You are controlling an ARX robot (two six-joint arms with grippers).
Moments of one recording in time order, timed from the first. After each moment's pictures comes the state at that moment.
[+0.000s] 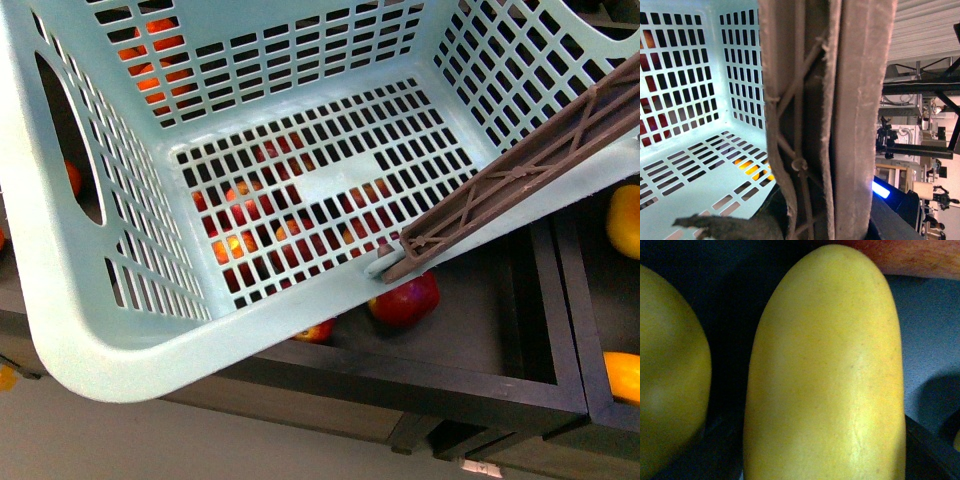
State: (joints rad) left arm -0.58 1.62 1.30 -0.17 0.29 -1.01; right arm -0.52 2.73 1.66 0.09 0.16 0.25
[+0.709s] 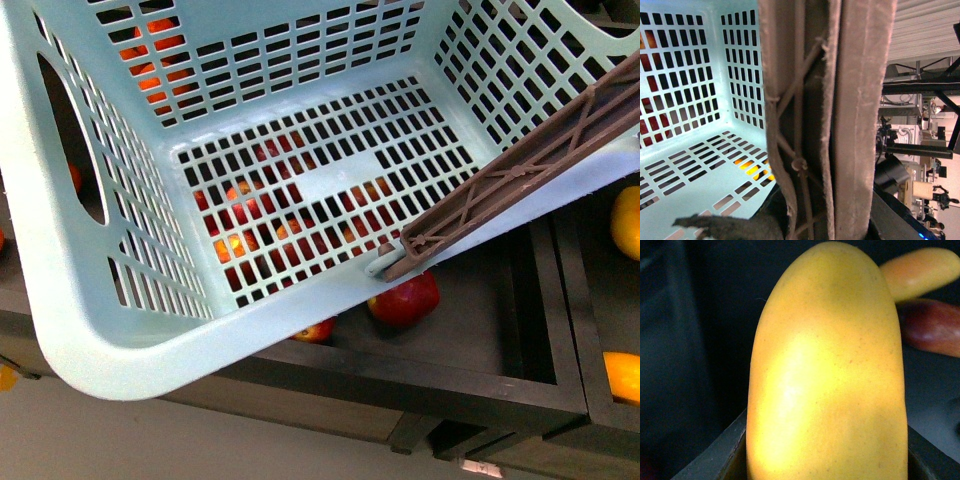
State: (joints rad) left arm -0.58 1.62 1.30 -0.17 0.29 -1.01; right arm -0.52 1.94 1.03 0.31 -0.30 0.24
